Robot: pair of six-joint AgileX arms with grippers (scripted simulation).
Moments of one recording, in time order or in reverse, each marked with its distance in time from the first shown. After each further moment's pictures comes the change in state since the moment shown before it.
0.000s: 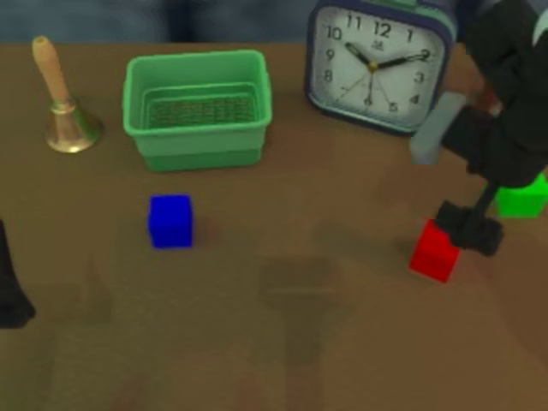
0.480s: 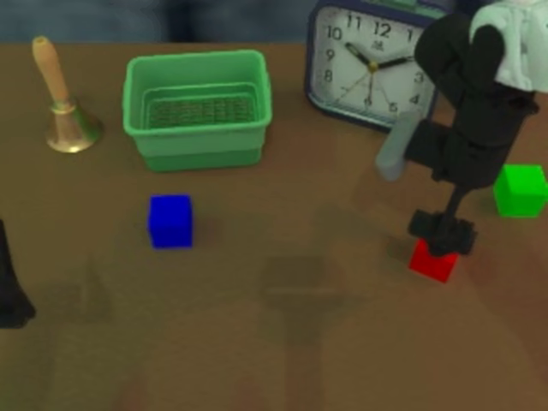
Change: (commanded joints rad) left arm 0.000 0.000 0.000 0.000 0.000 0.000; right arm 0.040 0.206 0.172 -0.103 0.001 -0.075
